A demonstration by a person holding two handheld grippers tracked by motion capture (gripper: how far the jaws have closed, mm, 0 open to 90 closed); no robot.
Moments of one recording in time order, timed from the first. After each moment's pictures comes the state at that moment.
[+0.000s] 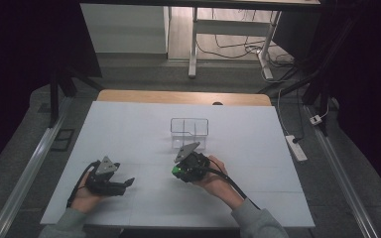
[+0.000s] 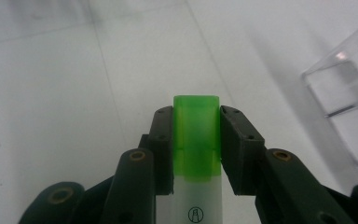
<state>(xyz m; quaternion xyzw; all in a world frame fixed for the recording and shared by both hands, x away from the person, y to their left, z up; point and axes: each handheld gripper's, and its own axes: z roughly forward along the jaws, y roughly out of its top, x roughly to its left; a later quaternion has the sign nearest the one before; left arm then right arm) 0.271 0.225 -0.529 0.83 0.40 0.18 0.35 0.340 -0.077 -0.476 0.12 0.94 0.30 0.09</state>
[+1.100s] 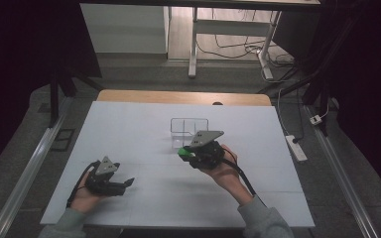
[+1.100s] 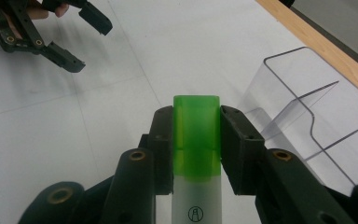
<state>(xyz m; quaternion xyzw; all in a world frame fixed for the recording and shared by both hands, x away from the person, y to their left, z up) 0.270 0.225 -0.529 0.83 0.40 0.18 0.35 0.346 -0.107 -0.428 0.14 0.89 0.41 0.14</state>
